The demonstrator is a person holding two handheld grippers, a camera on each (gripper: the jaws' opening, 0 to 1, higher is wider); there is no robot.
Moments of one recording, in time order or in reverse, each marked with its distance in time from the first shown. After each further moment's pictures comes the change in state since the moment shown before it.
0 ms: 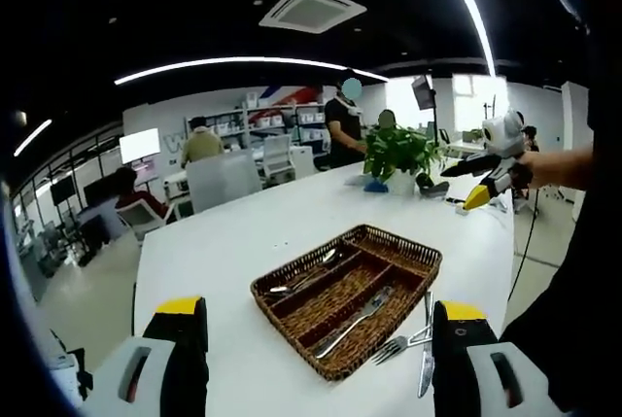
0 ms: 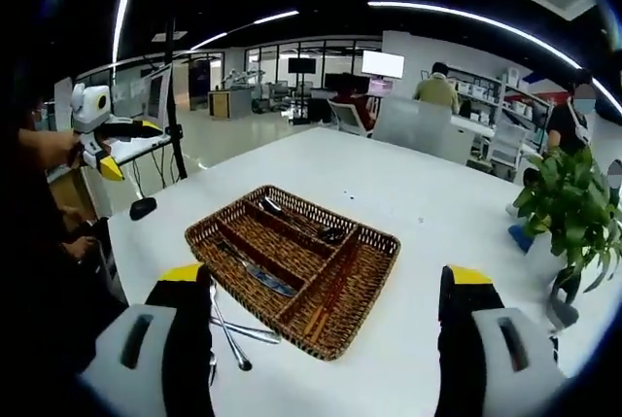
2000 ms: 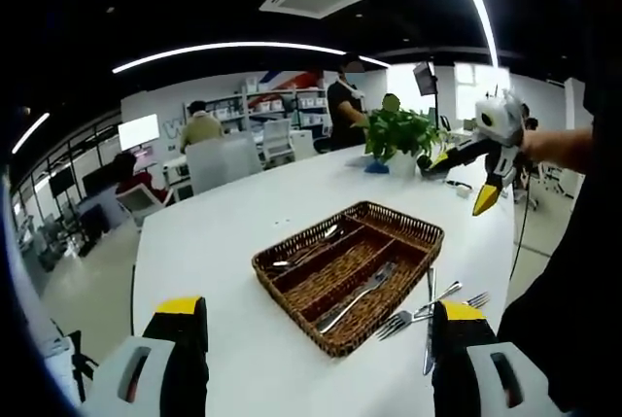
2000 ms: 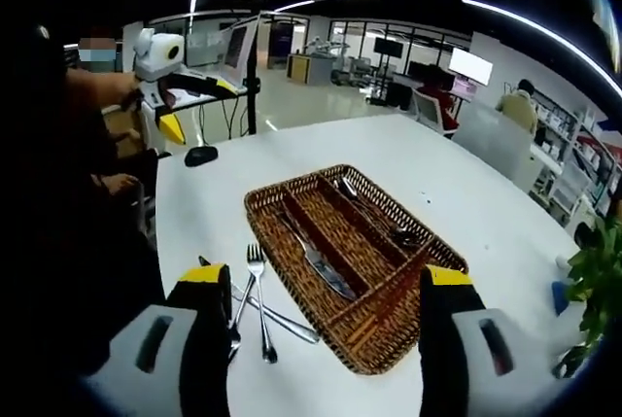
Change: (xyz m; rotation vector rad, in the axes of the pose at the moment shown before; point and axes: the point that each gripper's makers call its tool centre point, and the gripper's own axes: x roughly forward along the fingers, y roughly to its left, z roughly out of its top) left arm -0.002 0.007 -0.028 0.012 0.055 -0.011; right arm 0.039 0.083 -0.006 -0.280 0.100 0.309
